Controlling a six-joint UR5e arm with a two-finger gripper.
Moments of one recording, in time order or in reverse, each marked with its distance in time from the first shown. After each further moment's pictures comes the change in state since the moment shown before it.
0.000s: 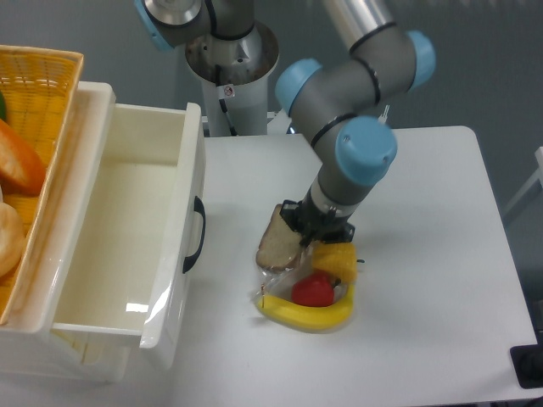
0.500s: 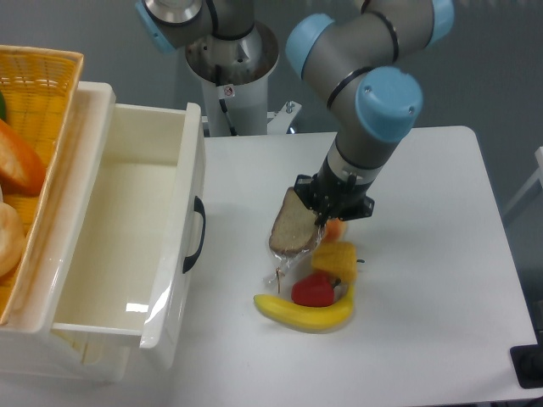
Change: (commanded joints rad) arm 0.017 0.041 0.083 -0.129 -0.017 0.060
